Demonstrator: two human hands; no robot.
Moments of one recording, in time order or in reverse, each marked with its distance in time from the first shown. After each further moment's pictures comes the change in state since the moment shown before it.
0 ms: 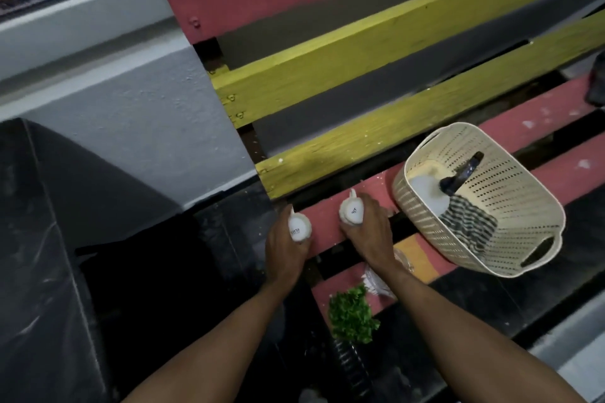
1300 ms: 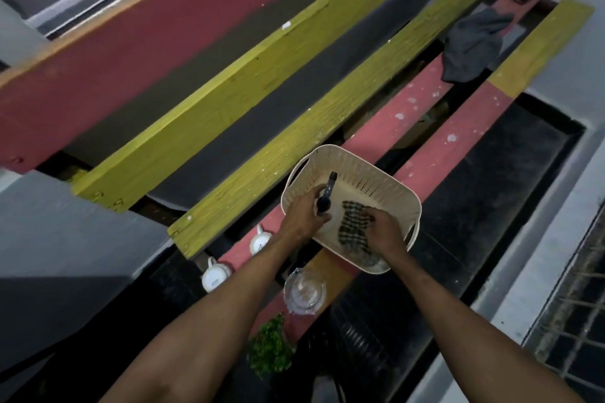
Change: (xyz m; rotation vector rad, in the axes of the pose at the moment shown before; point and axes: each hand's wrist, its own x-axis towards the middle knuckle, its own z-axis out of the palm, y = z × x) left_hand 0.036 0.226 0.160 0.217 -0.662 0.241; right_hand 0.022 0.122 -0.204 0.116 0.049 0.330
